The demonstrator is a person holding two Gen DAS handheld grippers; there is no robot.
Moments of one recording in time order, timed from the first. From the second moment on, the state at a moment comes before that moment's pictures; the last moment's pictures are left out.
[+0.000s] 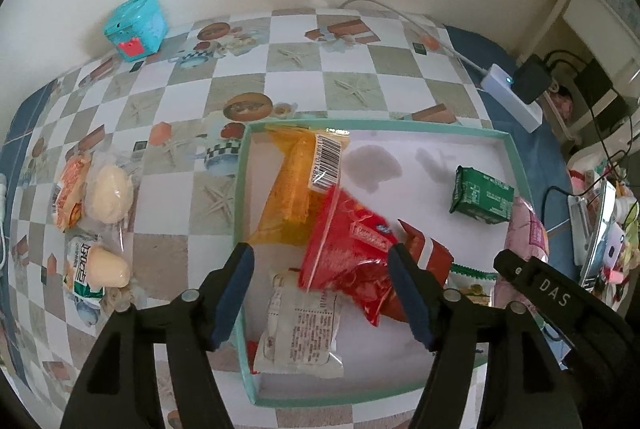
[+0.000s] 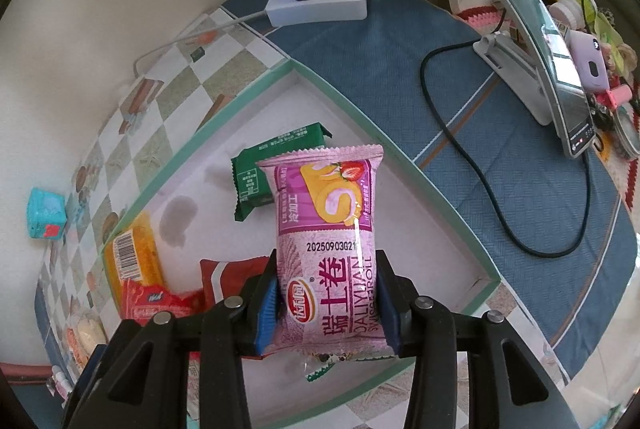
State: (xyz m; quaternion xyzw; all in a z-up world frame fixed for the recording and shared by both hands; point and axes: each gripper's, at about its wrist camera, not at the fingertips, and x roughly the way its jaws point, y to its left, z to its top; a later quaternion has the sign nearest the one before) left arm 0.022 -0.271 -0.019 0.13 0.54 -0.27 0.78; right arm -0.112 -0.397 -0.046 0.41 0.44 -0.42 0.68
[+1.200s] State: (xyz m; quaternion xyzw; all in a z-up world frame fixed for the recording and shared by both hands) left arm 0.106 -0.086 -0.029 -0.07 0.60 -0.04 0.79; right arm -0.073 -0.355 -0.029 0.32 0.45 -0.37 0.75
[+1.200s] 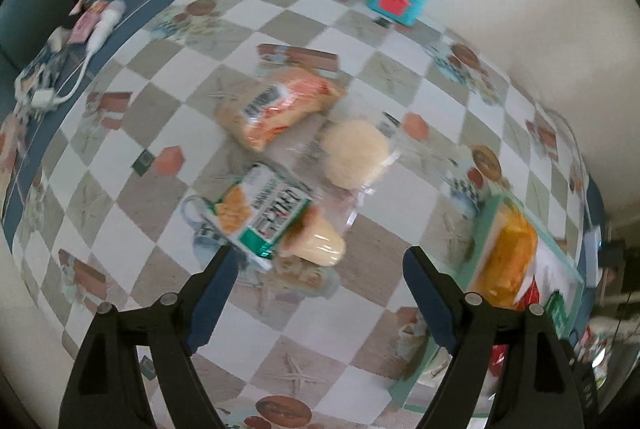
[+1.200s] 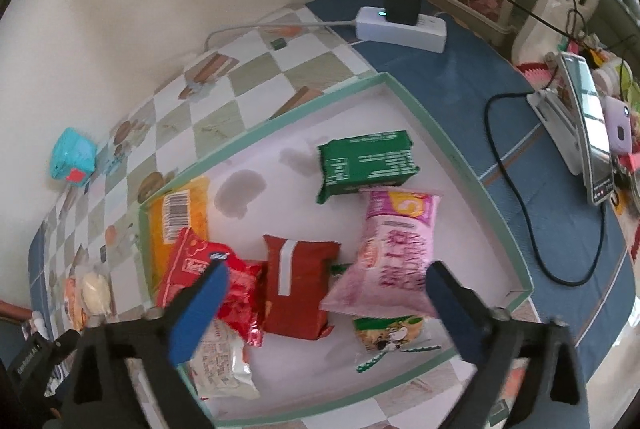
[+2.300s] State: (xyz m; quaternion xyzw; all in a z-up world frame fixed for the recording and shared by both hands) left arm 0.147 0.035 -0.028 -0.14 0.59 0.02 0.80; right arm 0.014 -0.230 -0.025 0.21 0.47 -0.25 0.82
